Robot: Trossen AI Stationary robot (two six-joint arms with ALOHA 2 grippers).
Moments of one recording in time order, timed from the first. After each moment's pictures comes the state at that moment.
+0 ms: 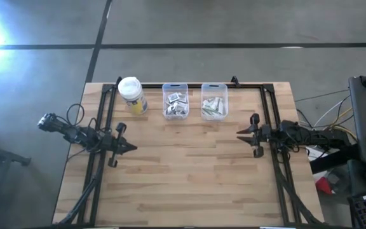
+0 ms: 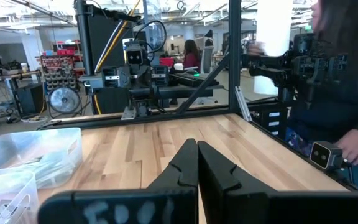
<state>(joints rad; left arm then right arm) -0.39 0.02 0.01 0.05 -0.23 0.06 0.00 0.02 0.01 0.03 0.00 0.01</state>
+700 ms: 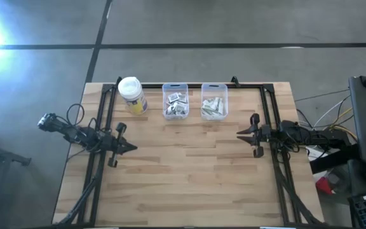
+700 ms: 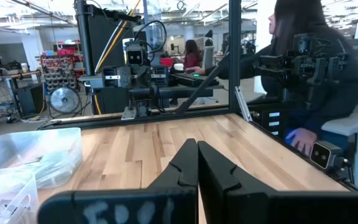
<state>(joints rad) -0.39 0.02 0.01 0.05 -0.23 0.06 0.00 0.02 0.01 0.03 0.00 -0.01</state>
